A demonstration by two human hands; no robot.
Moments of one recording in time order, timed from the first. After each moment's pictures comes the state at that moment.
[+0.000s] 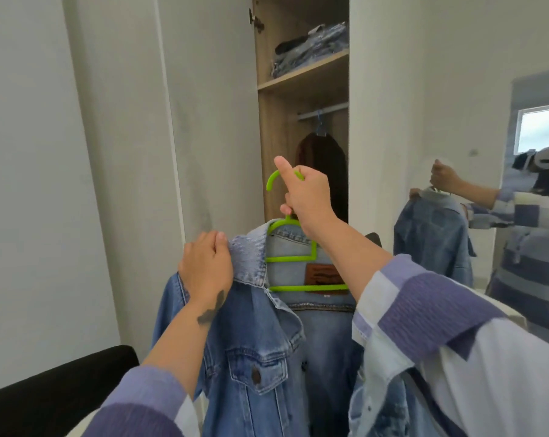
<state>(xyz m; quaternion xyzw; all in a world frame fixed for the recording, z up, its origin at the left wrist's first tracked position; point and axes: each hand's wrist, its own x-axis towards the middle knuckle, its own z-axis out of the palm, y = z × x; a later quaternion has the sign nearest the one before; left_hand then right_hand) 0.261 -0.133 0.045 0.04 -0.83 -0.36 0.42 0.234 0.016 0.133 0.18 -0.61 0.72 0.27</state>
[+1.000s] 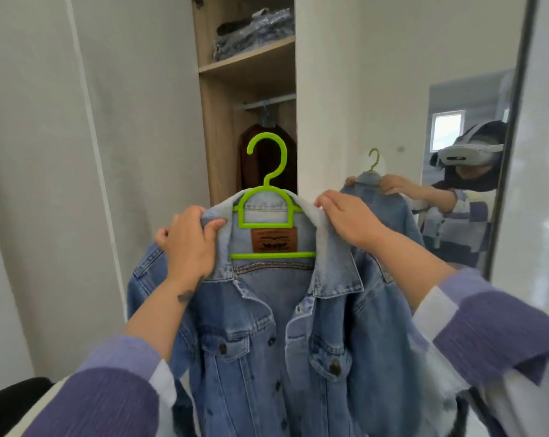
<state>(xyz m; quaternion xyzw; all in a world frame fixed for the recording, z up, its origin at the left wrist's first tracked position) 0.193 -0.090 0.060 -0.08 -0.84 -0.33 0.43 0.245 0.166 0.096 0.08 -0.91 0.27 0.32</state>
